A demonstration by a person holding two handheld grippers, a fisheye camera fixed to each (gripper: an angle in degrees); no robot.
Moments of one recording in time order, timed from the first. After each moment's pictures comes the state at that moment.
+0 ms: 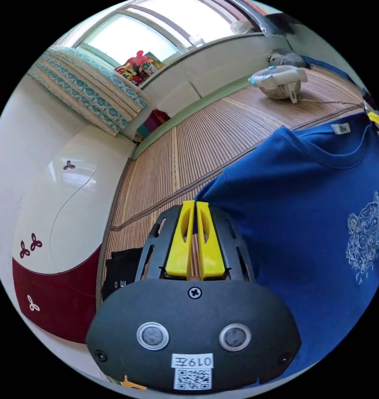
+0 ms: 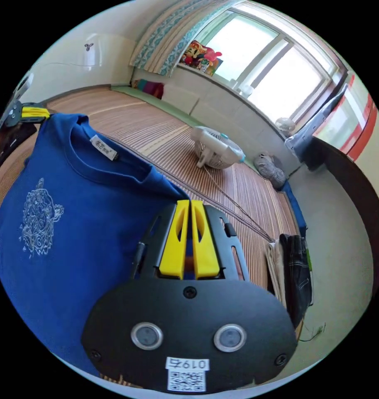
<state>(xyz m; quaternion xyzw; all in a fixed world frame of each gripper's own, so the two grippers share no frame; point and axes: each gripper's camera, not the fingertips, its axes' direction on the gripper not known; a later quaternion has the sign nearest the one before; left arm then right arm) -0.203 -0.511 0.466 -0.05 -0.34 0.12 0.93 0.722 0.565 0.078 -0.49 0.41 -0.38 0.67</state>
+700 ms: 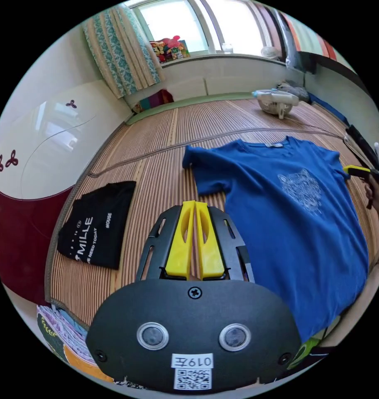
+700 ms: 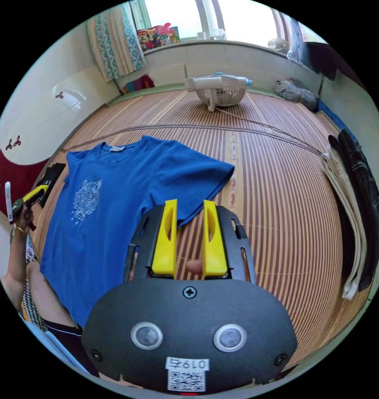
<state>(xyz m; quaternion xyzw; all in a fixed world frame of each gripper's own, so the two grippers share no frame) -0.236 -0.292 0.345 -0.01 -0.19 0.00 0.98 0.857 0.549 -0.091 -0.54 0.35 -0.10 0.76</state>
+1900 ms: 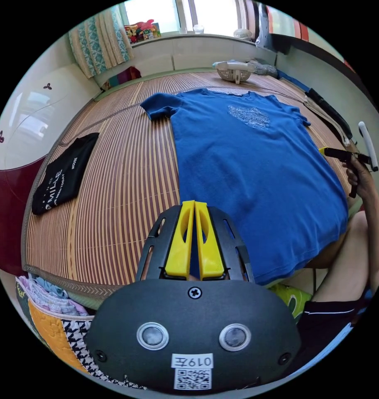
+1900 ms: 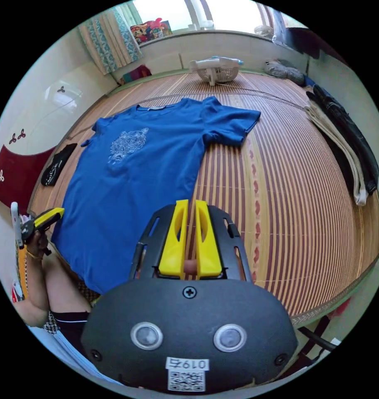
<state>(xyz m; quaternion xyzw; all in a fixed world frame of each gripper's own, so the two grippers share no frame) -0.188 -0.135 0.288 -0.08 -0.12 0.03 0.99 0.804 0.556 -0.277 -0.56 0.38 -0.06 0.74</state>
